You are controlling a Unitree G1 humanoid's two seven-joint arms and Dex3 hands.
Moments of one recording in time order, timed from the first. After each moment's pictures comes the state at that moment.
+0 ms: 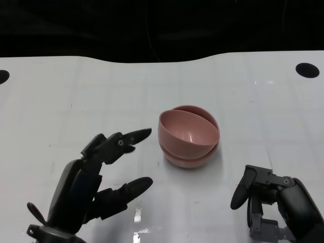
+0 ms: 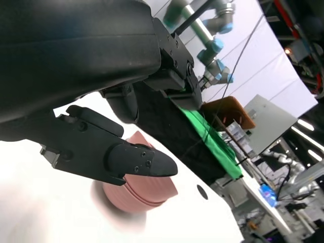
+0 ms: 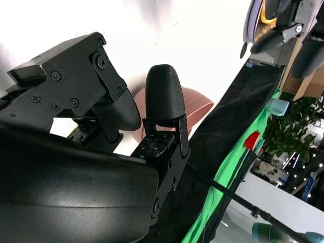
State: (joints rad) left arm 0.10 0.19 -0.18 -0.03 0.27 -0.53 0.14; right arm 0.23 -0.12 0.12 -0.14 -0.18 -0.25 0.08
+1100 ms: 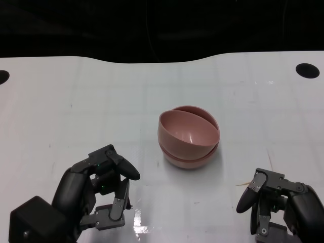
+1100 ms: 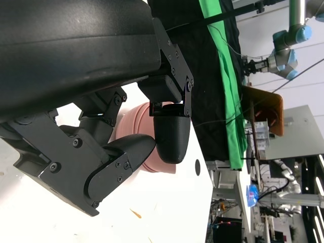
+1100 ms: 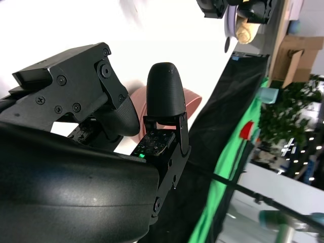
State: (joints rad) left arm 0.16 0.06 -0.10 -0.12 -0.13 -0.17 -0.14; right arm 0.32 -0.09 0.11 -0.26 -0.09 -0.22 0.10
